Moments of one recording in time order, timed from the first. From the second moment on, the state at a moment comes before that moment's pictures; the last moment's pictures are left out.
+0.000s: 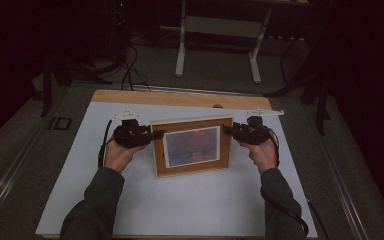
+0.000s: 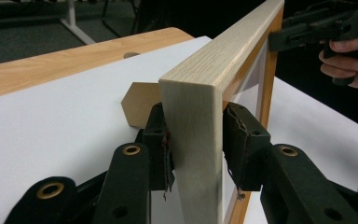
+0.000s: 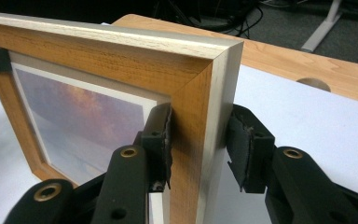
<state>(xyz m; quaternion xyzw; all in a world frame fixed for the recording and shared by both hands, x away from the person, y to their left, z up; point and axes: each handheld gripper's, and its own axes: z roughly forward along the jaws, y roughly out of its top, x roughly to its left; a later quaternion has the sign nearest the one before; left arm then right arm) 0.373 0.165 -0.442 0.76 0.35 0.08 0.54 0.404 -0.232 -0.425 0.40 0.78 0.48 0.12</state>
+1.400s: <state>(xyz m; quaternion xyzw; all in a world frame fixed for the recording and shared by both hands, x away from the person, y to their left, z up) 0.393 0.168 -0.450 0.74 0.36 0.05 0.56 0.383 -0.233 -0.426 0.42 0.77 0.47 0.11</state>
